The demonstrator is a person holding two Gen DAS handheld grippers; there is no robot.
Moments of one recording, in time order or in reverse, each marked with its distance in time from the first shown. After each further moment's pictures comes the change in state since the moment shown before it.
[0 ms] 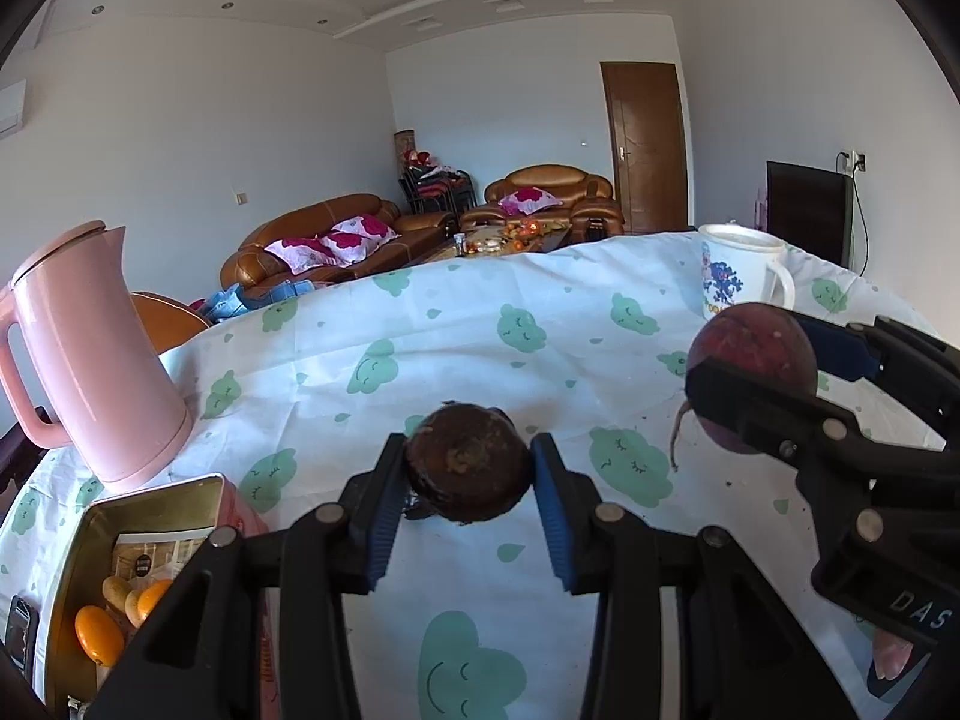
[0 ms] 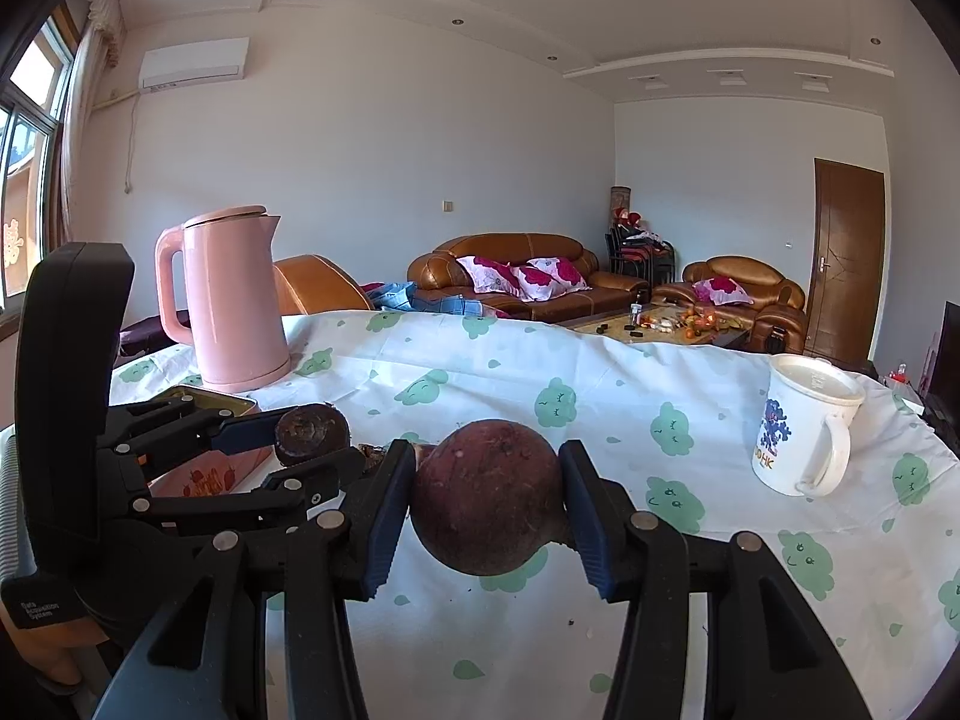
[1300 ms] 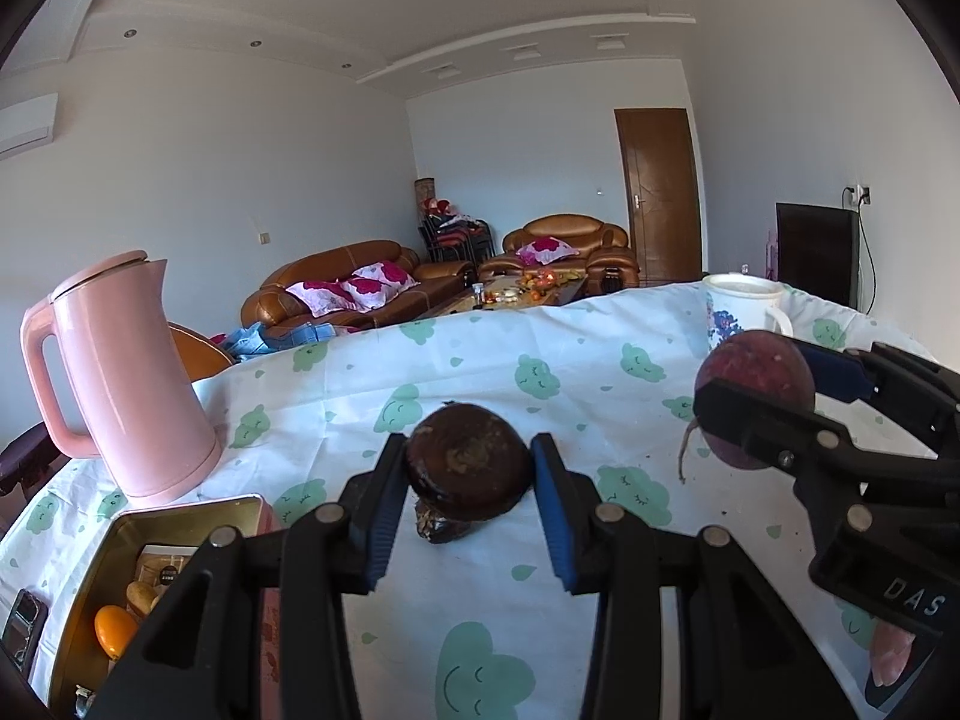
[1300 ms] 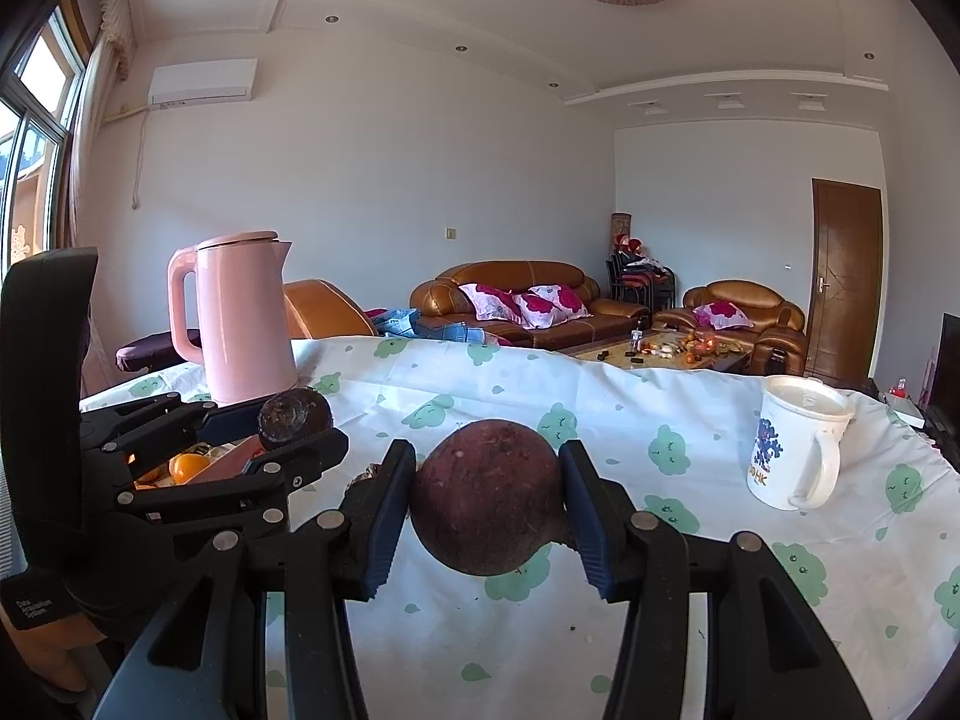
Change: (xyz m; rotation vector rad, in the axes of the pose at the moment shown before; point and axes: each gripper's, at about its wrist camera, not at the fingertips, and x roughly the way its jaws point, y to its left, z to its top) left arm -0.028 0.005 -0.003 -0.020 -0.133 0.041; right arm -0.018 0.004 -0.001 -0.005 -0.072 0.002
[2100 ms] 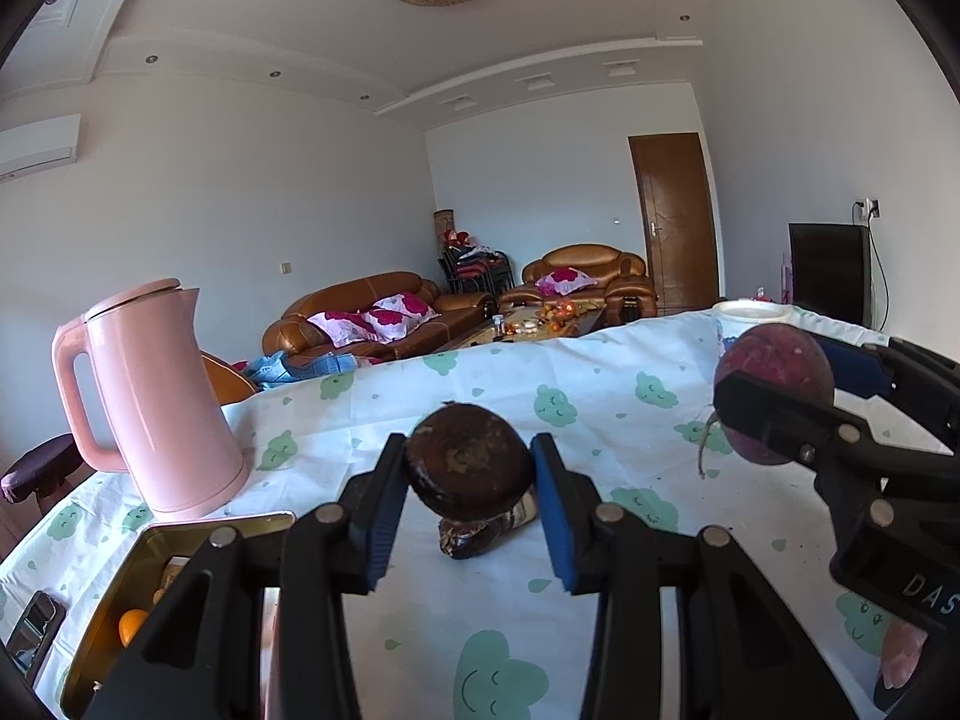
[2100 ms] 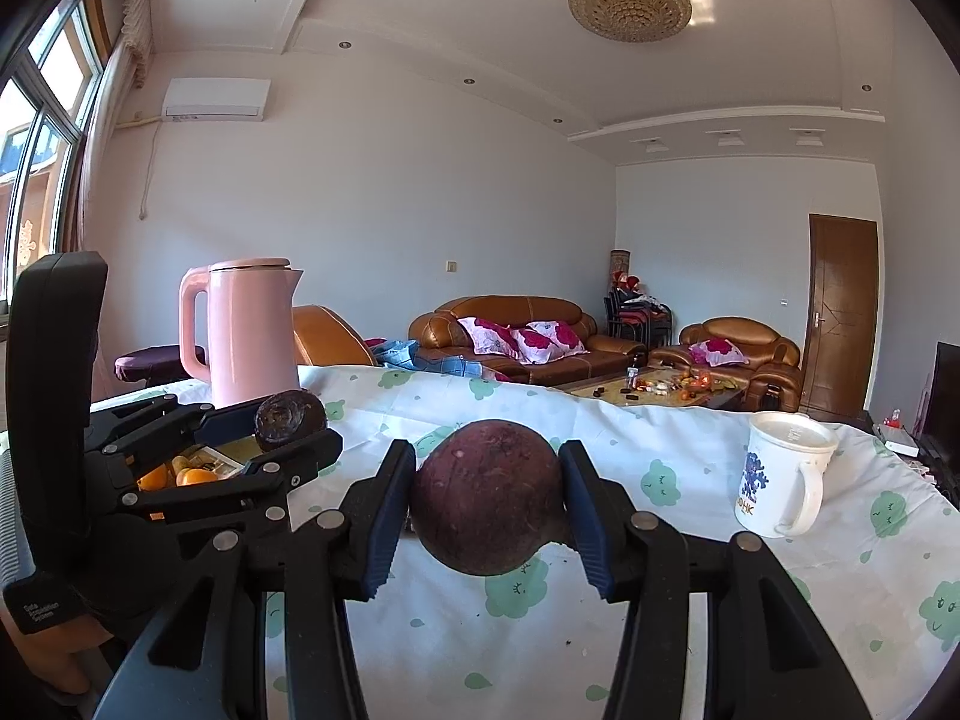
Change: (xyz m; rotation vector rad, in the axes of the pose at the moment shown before) left arm -0.017 0.002 0.000 0.003 -0.086 0.056; right arm -0.019 0.008 0.000 -0.036 -0.091 -0.010
